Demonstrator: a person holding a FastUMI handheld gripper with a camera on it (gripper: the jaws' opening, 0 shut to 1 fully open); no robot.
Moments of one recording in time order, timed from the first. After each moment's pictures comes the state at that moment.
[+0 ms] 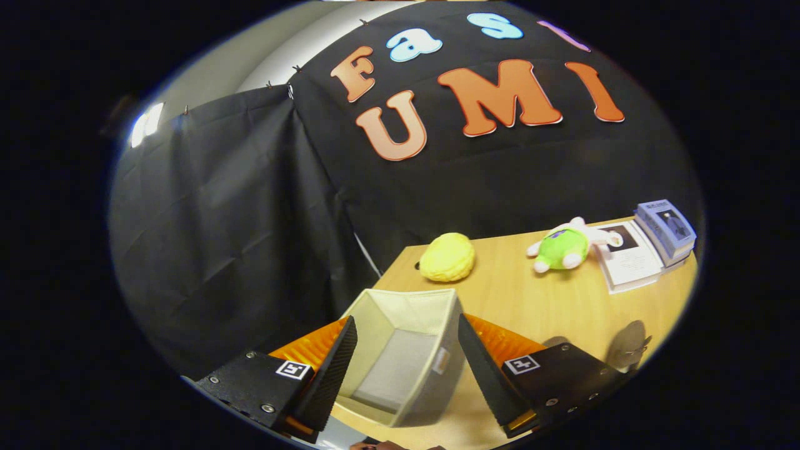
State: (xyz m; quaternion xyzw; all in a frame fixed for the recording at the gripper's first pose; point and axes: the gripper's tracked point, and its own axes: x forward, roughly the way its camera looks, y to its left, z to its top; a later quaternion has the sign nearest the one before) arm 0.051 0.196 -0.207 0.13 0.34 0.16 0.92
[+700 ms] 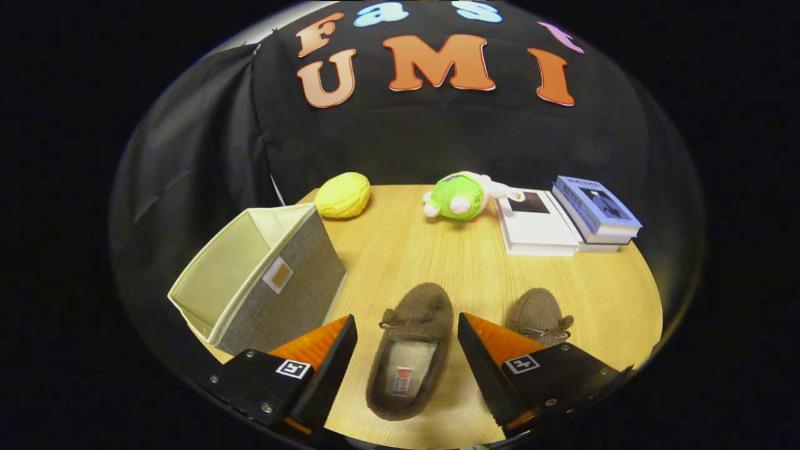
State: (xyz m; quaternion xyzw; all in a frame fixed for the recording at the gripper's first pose) arm -0.017 0.066 -0.325 0.03 0.47 0.05 0.88
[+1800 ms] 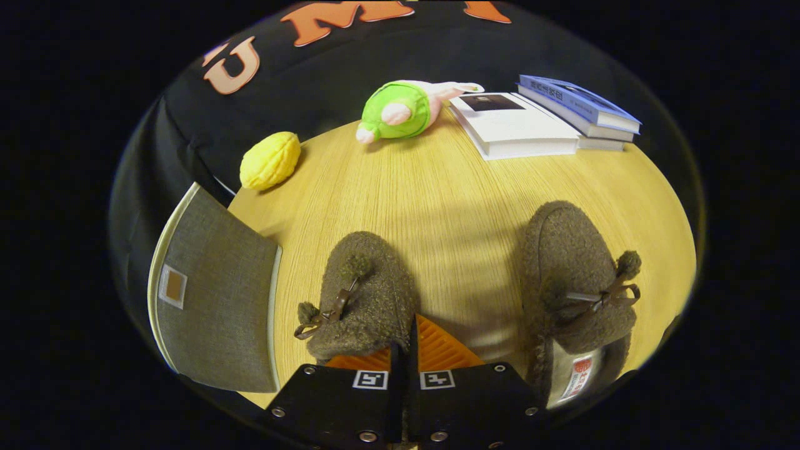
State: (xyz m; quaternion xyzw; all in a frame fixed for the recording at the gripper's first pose) arm -0.015 0.036 -0.430 0.15 0.58 -0.05 0.80
